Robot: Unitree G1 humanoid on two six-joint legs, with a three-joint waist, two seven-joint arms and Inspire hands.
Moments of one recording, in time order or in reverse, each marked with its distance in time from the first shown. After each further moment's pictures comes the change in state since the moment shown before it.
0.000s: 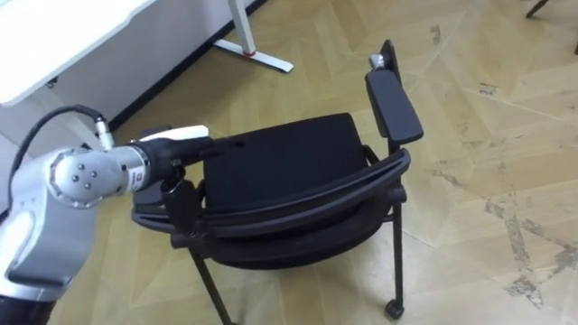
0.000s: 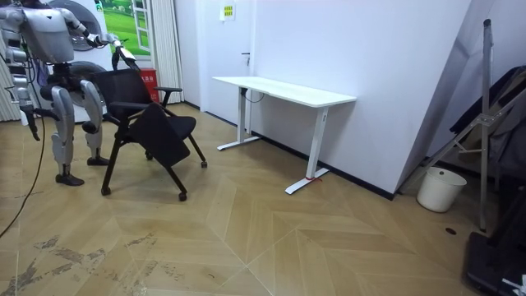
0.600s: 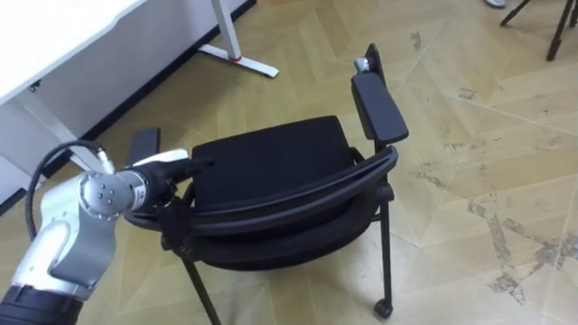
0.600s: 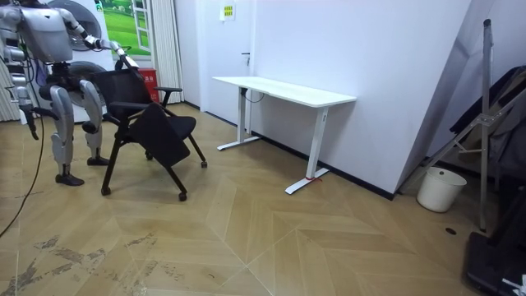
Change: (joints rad) left arm -0.002 -0.100 0.002 0.272 0.040 -0.014 0.096; right arm 0.024 0.029 -0.009 -0.045 -0.005 0.001 -0.033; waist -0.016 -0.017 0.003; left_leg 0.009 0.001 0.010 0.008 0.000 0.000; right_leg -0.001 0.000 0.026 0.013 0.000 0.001
